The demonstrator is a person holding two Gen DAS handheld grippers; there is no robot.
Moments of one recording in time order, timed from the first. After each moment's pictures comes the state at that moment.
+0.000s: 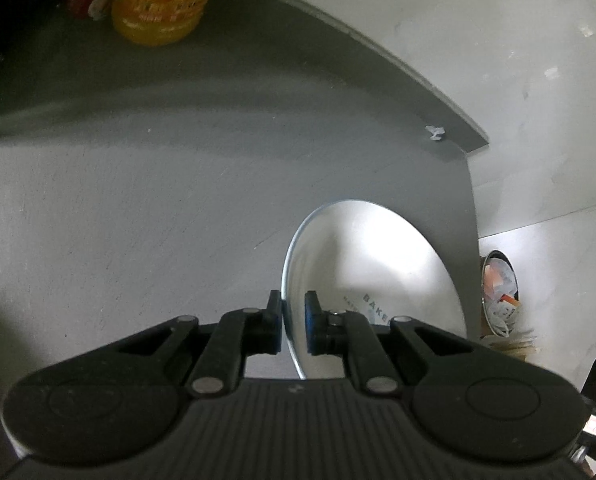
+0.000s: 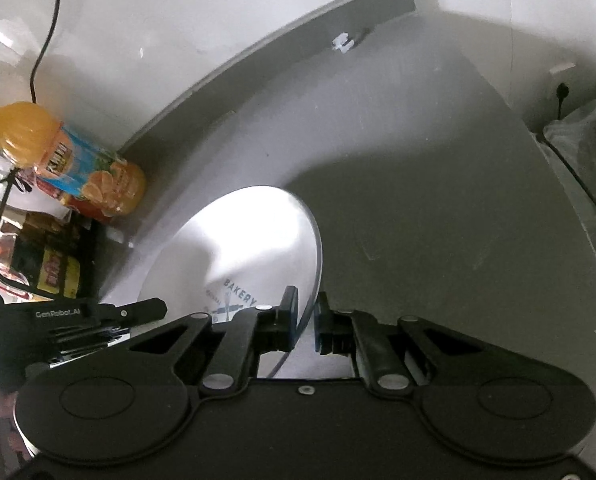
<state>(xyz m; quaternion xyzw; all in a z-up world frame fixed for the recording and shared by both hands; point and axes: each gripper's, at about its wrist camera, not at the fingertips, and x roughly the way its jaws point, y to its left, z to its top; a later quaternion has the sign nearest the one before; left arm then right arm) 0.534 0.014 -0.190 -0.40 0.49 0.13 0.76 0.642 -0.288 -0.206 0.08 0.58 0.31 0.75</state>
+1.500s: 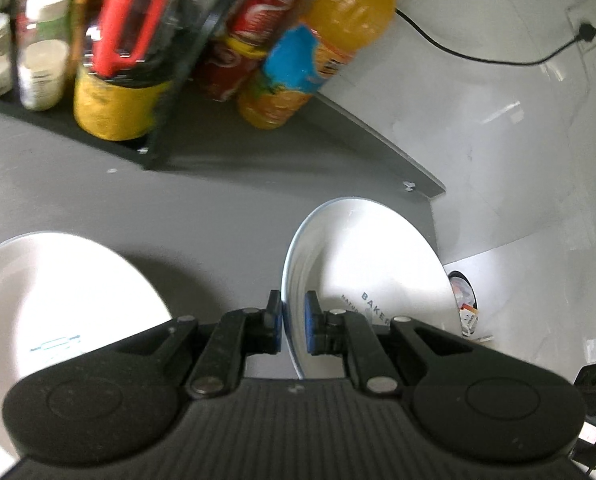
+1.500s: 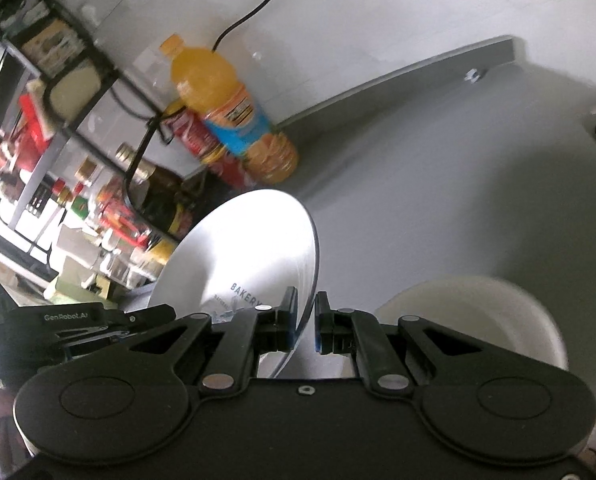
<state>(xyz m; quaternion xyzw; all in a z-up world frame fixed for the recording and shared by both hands) 0.341 0.099 -0.094 -0.43 0.41 0.12 0.80 0.478 -0.209 -0.100 0.08 0.51 0.37 0.77</state>
